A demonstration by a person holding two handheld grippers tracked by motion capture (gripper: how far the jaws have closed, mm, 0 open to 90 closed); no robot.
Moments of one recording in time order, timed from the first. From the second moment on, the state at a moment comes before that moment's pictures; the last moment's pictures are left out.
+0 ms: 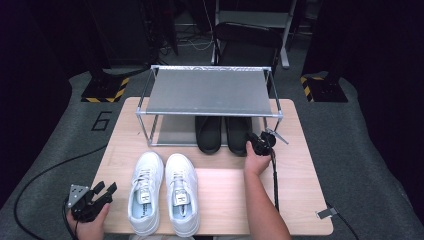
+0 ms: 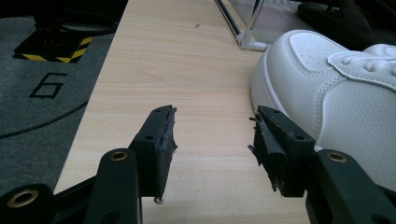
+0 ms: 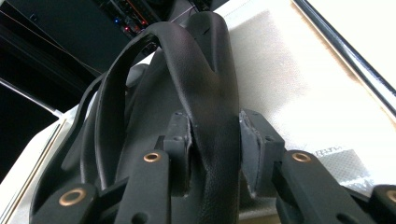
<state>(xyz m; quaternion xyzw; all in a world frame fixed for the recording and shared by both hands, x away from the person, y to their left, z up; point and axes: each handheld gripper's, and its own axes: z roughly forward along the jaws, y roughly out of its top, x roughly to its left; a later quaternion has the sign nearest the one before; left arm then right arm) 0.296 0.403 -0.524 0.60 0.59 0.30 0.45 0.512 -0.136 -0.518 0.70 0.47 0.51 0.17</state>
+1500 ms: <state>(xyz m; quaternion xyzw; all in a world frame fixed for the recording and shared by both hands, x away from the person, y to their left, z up) 0.299 0.398 -0.523 0.61 0.58 0.29 0.45 0.438 -0.140 -0.499 0.63 0.55 0.53 0.15</state>
